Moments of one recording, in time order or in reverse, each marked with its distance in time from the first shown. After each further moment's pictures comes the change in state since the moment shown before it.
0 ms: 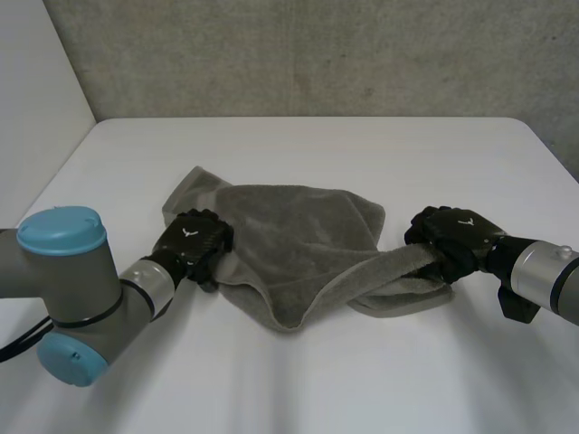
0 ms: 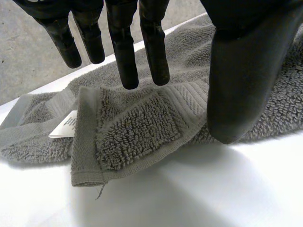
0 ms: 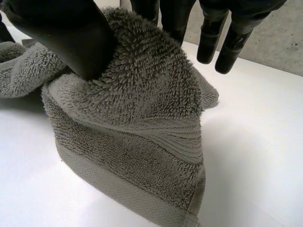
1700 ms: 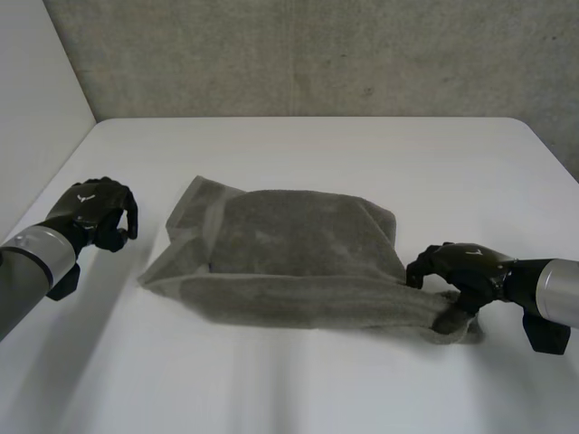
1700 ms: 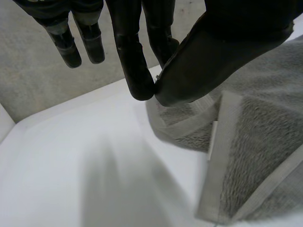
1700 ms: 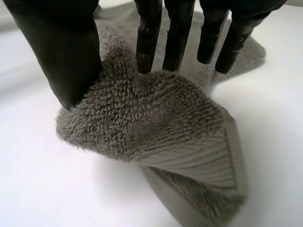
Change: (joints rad) left arm 0.302 0.272 -0.079 -0.172 0.048 -0.037; right arm -0.083 0.018 -0.013 0.349 -0.072 -0.211; left_hand 0.698 0.716 0.000 0.000 0.726; right_hand -0.631 -0.638 0.000 0.000 -0.650
